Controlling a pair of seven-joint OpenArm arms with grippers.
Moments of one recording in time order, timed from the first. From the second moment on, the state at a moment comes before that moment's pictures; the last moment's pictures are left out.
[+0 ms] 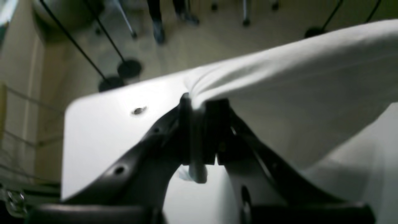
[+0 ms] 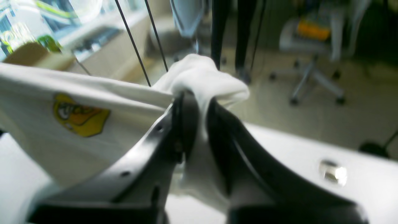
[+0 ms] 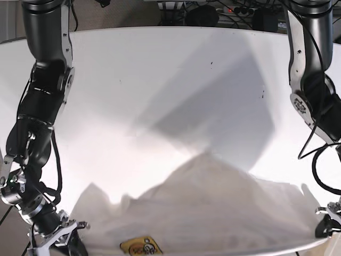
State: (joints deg) left arm -56.5 -23.8 -26.4 76.4 -31.6 -40.0 77.9; right arm 44.8 17.0 9.8 87.9 35.8 19.6 -51.4
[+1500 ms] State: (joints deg) left arm 13.6 -14.0 -37.6 104.6 -31.1 -40.1 77.3; right arm -12.4 15.2 13.6 102.5 34.9 23.5 -46.9
